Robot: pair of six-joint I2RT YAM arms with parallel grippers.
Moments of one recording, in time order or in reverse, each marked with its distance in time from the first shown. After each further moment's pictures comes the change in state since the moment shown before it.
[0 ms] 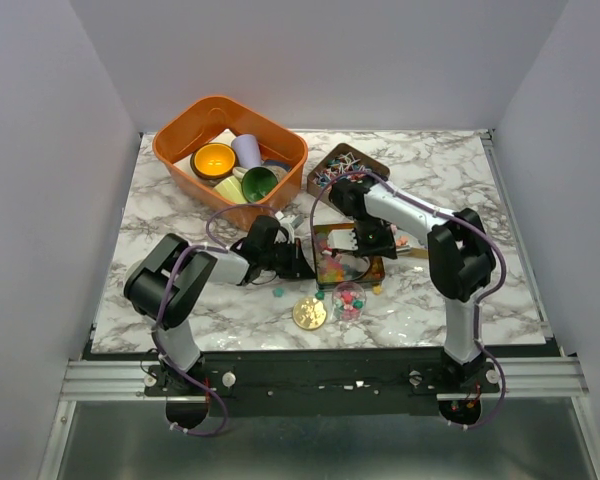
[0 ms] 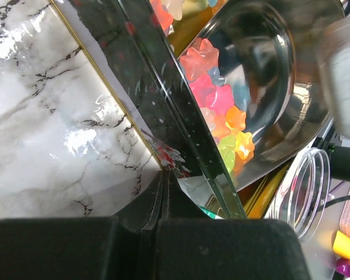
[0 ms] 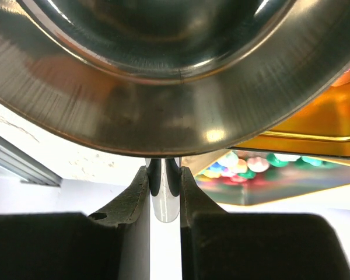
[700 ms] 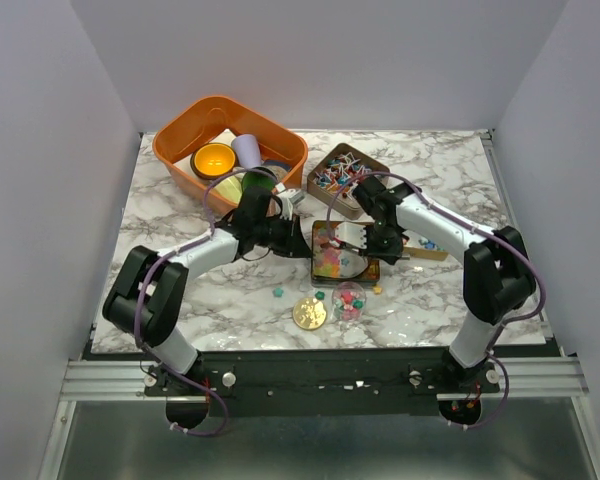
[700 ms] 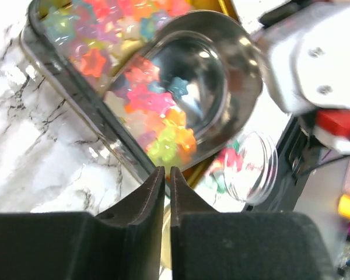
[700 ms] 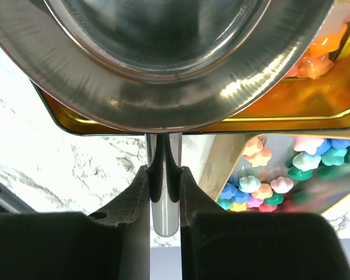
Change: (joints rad) left arm 0.074 -0.119 0.206 -0.362 0.110 0.214; right arm -0.084 -0.240 -0.248 0.248 -0.205 0.054
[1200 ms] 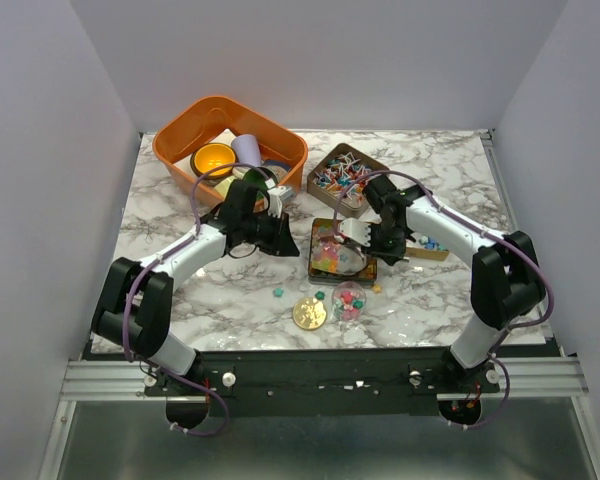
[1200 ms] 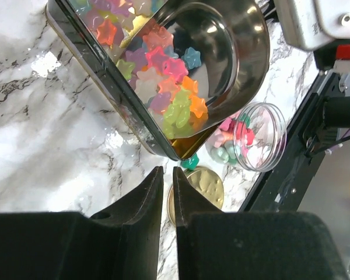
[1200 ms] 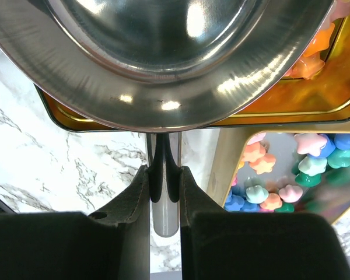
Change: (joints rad) left arm 0.065 -0.113 0.055 -0.260 0.024 0.182; right arm -0.040 -0.077 -0.090 0.101 -0.074 0.021
